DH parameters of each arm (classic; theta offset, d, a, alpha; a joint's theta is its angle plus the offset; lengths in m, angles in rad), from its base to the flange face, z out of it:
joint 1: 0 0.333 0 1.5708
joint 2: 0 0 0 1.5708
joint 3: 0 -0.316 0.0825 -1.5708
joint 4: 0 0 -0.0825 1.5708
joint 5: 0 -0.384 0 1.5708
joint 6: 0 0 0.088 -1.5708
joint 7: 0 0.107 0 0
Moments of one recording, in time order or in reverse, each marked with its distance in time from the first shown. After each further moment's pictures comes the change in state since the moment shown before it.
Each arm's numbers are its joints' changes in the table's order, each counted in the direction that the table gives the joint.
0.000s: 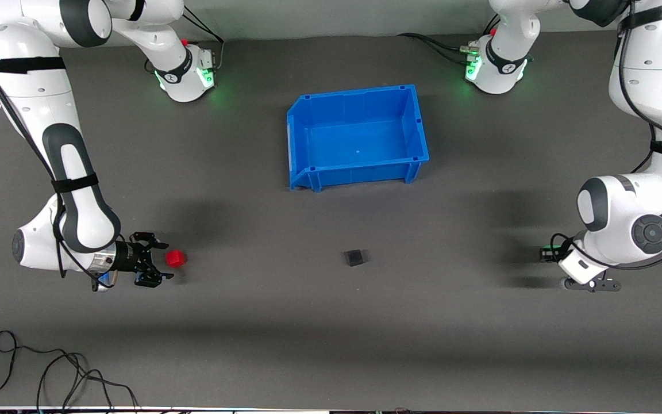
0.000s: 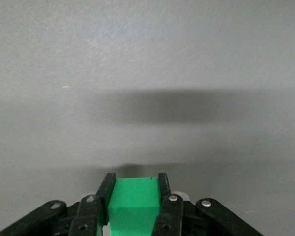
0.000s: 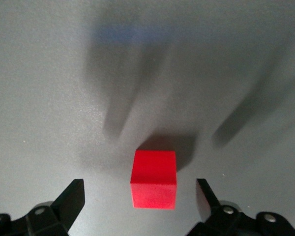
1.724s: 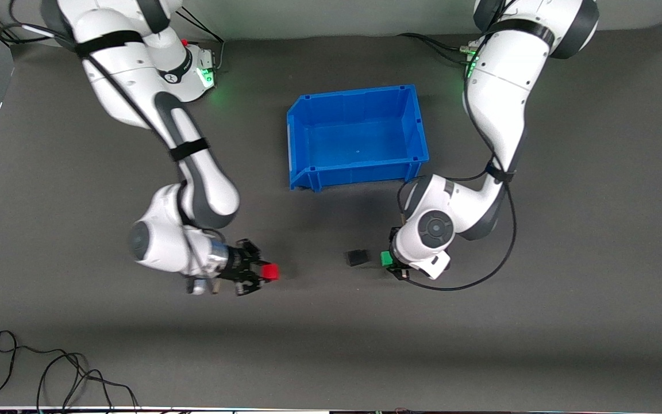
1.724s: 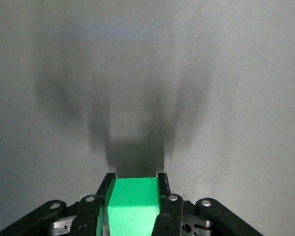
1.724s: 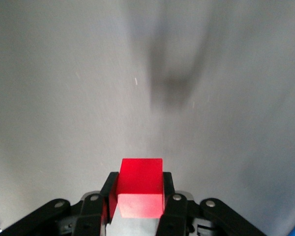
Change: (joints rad) left arm -0.557 -0.240 0.018 0.339 0.158 0.012 -2.115; right arm 0.454 -0.071 -0.020 0.238 -0.019 -0.181 0.753
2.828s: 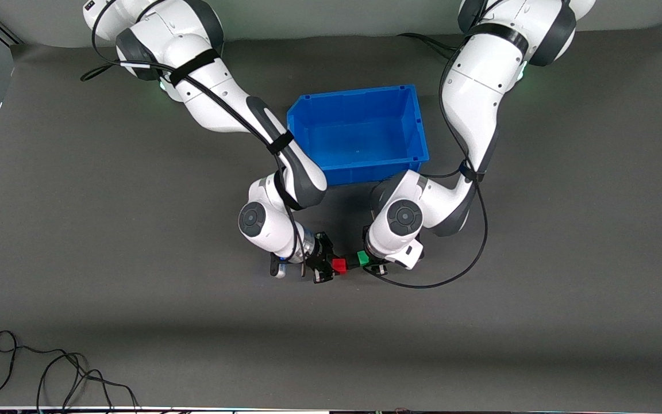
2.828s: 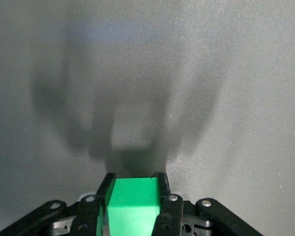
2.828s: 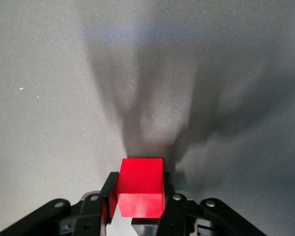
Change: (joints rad) left arm -0.076 -0.047 -0.002 0.054 0.000 -0.071 -0.178; right arm 0.219 -0.238 0.010 0.201 0.000 -0.200 0.229
